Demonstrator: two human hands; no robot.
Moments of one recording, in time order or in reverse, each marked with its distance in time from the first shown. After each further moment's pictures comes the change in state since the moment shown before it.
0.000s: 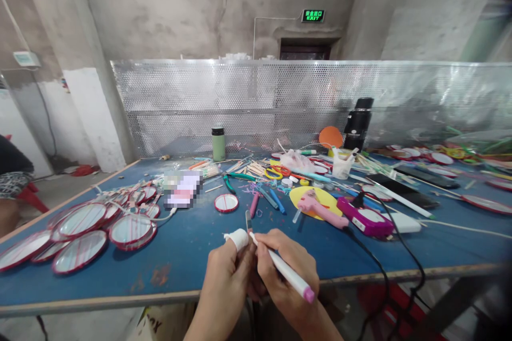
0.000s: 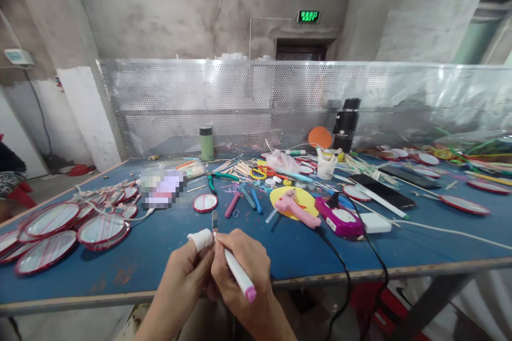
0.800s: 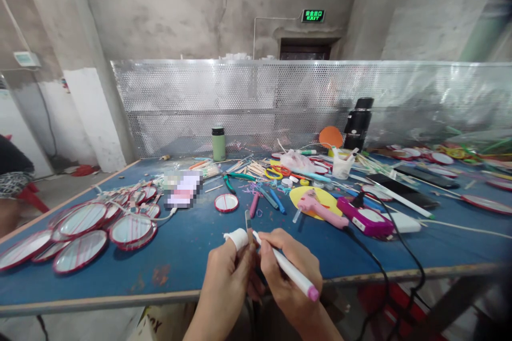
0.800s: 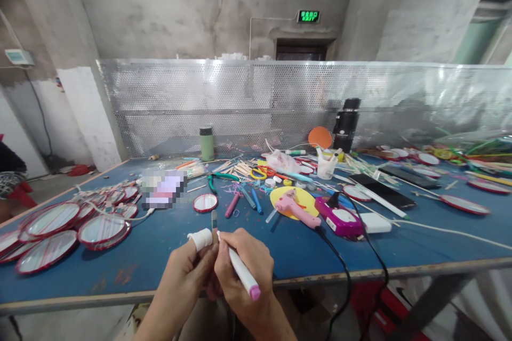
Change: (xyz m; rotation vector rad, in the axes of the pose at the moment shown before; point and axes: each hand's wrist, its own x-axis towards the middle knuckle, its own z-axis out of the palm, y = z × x) left_hand 0.001 0.002 0.000 0.016 -0.001 -0.010; right_hand -0.002 0.002 0.000 -0.047 0.010 0.027
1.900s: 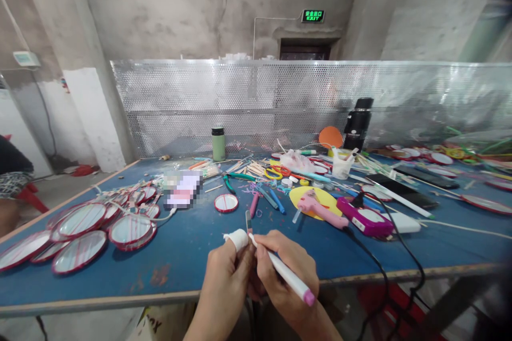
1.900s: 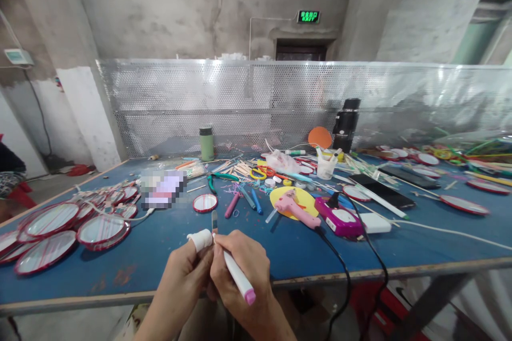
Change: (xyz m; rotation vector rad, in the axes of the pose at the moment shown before) left_hand 0.000 -0.003 0.002 -0.060 0.006 0.002; right_hand -0.004 0.000 0.000 0.056 -0.023 -0.029
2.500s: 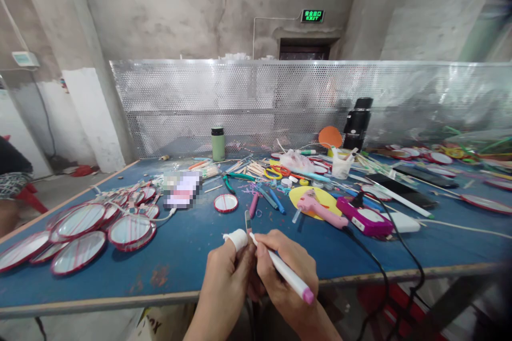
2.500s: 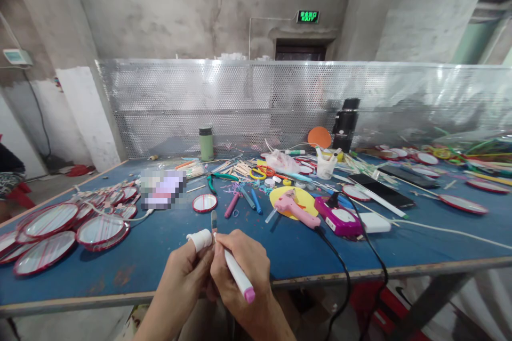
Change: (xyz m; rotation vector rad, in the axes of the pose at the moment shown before) left_hand 0.001 -0.001 -0.003 0.056 -0.011 0.017; right_hand 0.002 -0.001 0.001 -0.040 0.027 -0.001
